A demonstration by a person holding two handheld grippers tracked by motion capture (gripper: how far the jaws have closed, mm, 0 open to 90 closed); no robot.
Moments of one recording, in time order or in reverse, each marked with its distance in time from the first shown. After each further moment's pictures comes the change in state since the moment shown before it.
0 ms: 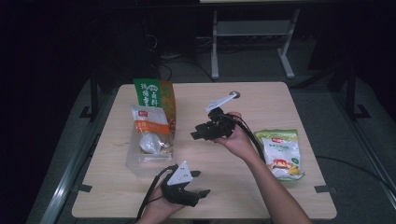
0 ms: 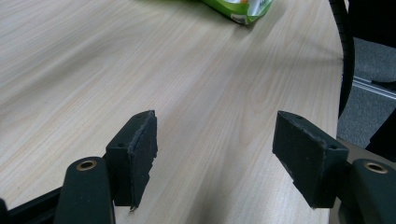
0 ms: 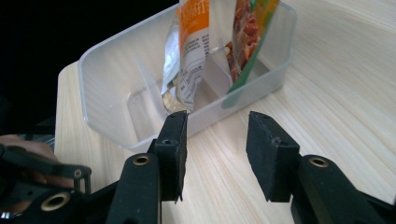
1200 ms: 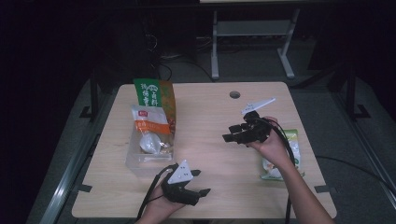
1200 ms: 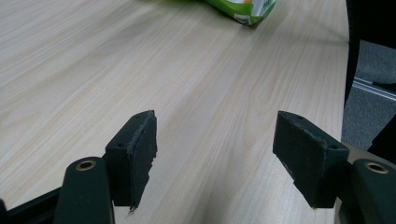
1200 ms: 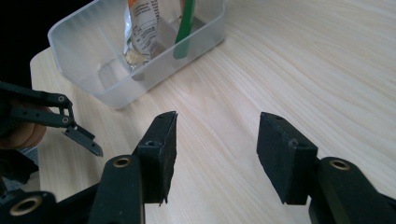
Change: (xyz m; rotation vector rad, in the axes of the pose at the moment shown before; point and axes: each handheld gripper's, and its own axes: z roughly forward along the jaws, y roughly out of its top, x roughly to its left) left arm 0.003 0.001 0.002 0.000 0.002 0.000; right arm -0.021 -0.053 -0.074 0.005 -0.114 0.102
